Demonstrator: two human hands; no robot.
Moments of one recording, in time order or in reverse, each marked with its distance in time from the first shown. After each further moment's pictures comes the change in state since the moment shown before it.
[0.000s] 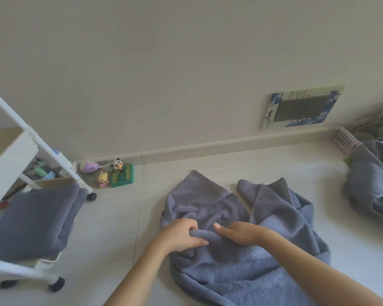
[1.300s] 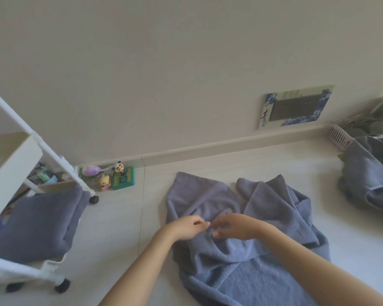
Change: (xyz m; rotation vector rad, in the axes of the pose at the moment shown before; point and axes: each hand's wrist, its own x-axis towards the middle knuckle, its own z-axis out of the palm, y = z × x) left_hand 0.008 0.022 -0.011 -0.031 -0.193 -0.035; right_hand -0.003 -0.003 0.000 -0.046 0.055 -0.223
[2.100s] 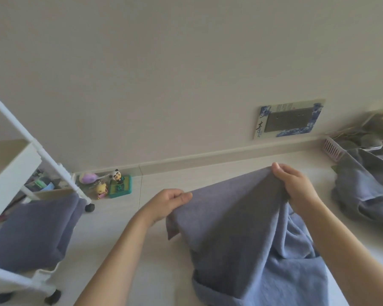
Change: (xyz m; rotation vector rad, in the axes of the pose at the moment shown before) left_hand -0.036 0.007 -0.069 -0.537 0.269 0.278; right_hand -0.073 0.022 -0.100 0.979 0.943 -0.030
